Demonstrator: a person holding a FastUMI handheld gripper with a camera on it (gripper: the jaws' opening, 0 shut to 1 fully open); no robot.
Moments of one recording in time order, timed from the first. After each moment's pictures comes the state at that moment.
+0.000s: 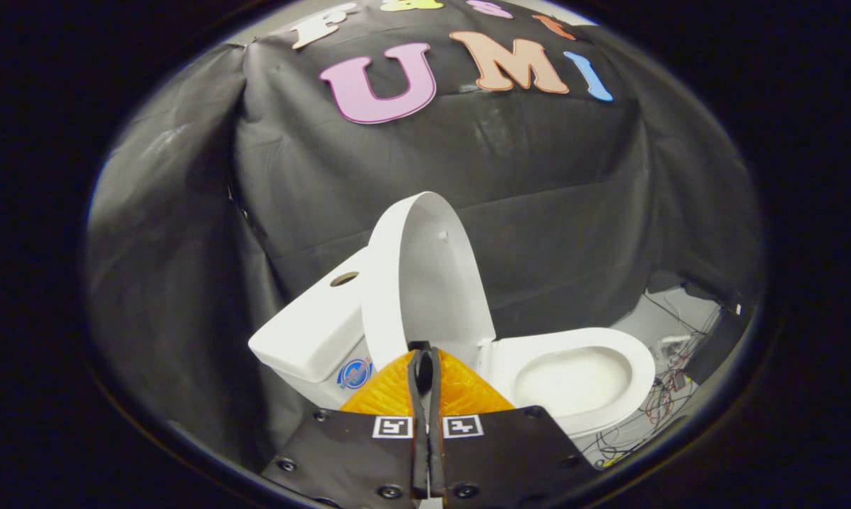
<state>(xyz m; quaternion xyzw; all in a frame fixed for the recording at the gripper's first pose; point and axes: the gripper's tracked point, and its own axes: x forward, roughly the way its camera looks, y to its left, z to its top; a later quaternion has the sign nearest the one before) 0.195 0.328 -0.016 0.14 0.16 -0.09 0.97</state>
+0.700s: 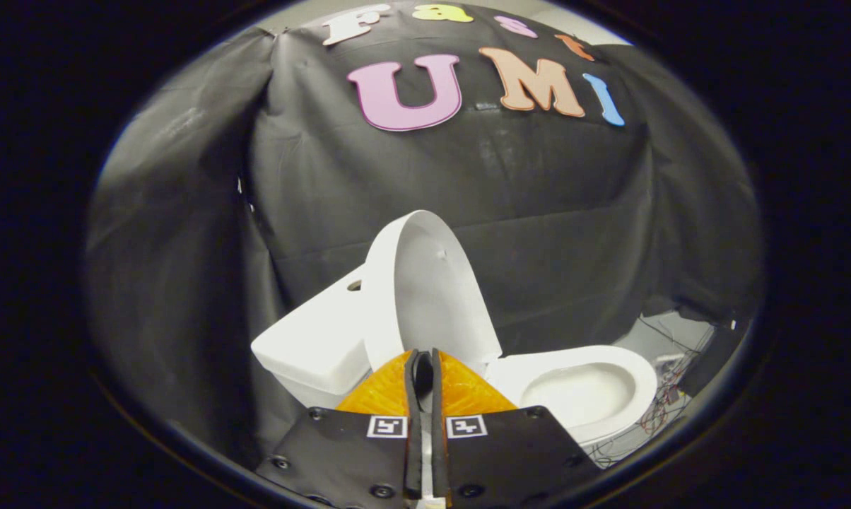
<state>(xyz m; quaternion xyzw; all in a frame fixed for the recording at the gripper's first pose) 0.214 0.362 -0.013 0.12 0.12 -0.11 0.98</state>
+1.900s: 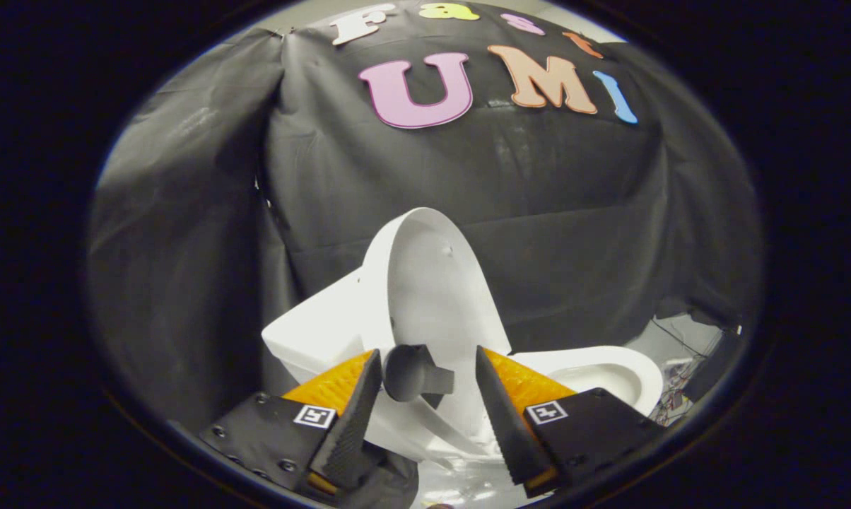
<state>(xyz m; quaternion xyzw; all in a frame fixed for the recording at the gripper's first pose) 0.202 0.360 -0.021 0.11 0.13 -0.07 0.98</state>
